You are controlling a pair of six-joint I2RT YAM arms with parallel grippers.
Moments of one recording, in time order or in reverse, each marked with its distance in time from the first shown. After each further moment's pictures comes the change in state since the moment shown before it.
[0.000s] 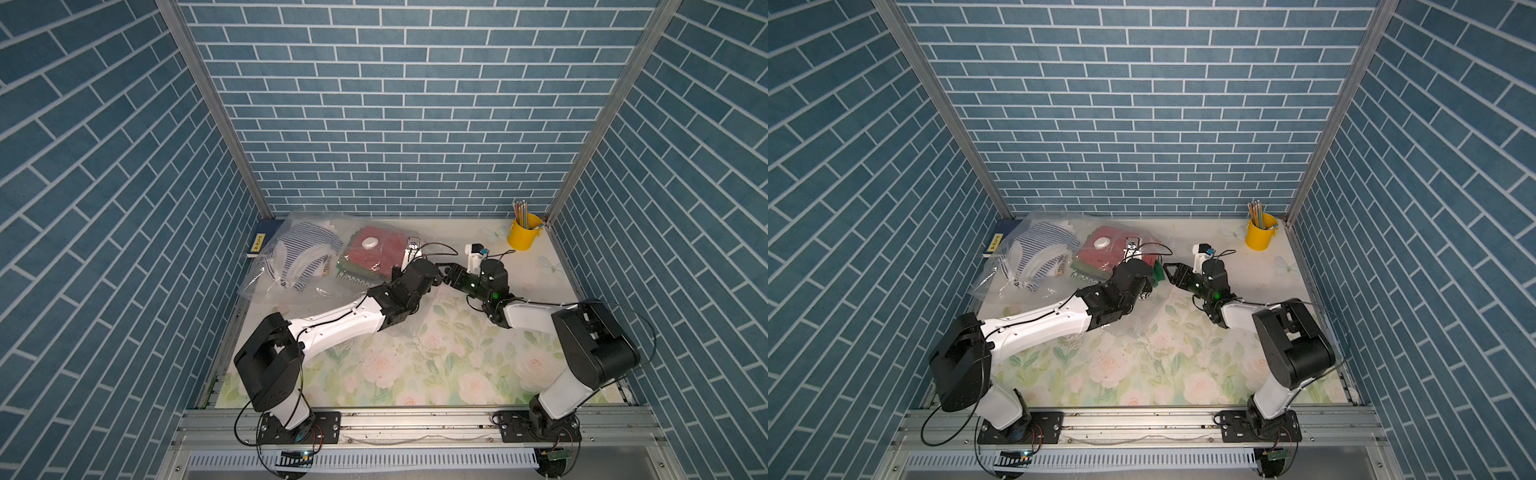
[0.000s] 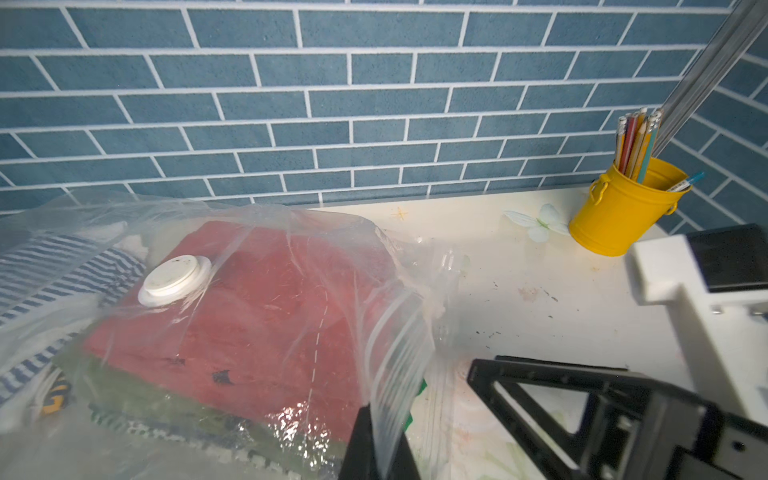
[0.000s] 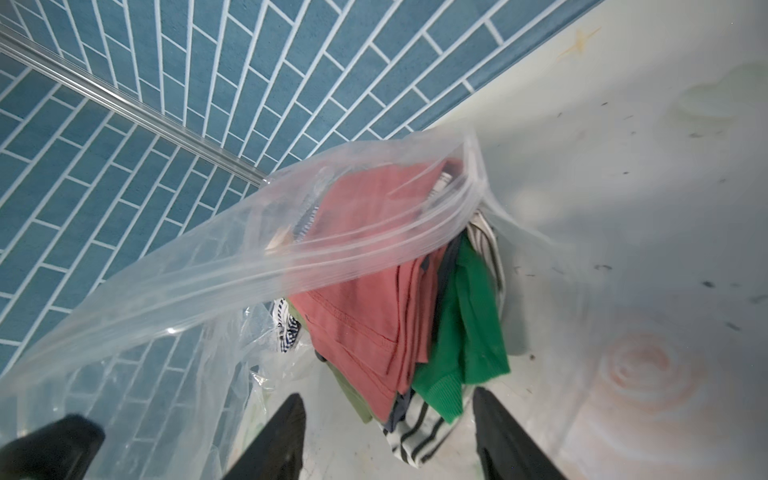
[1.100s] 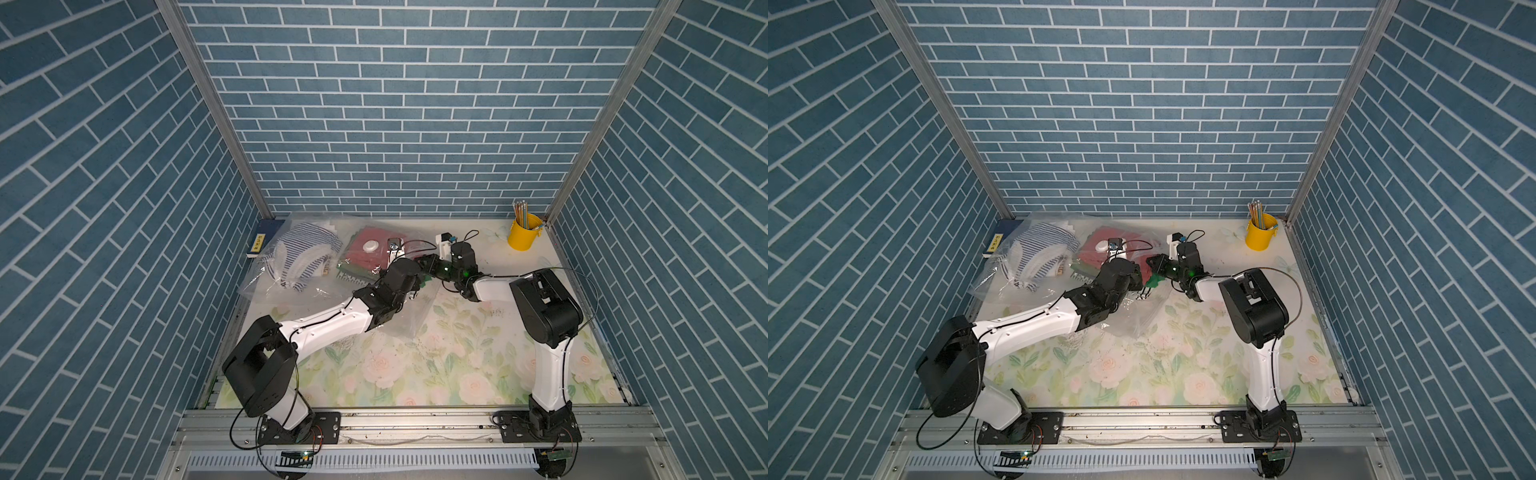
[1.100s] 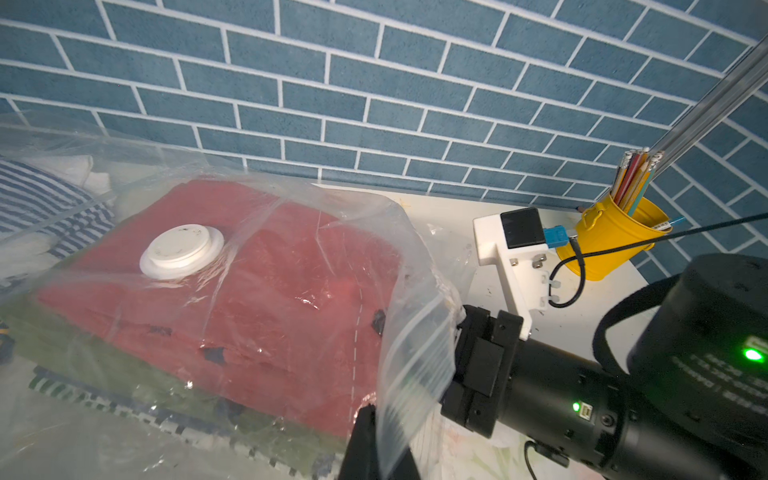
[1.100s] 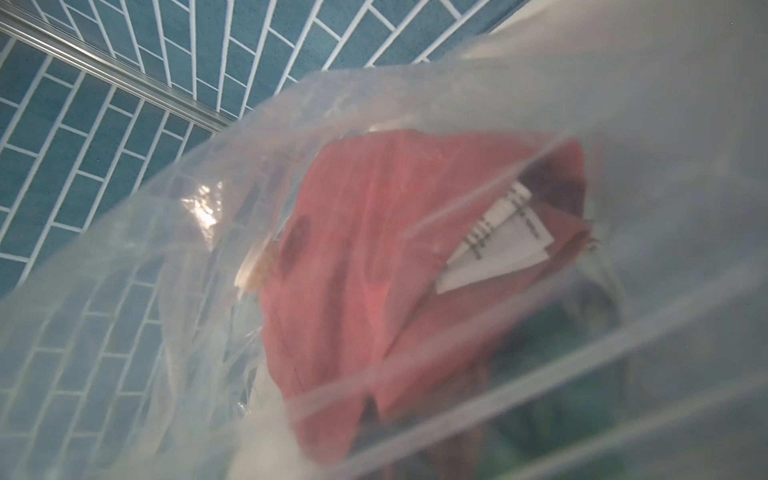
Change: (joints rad) left arm 0.083 -0.054 -0.119 0.084 0.114 -0.115; right arm 0.055 0.334 0.368 -0.117 -0.090 0.002
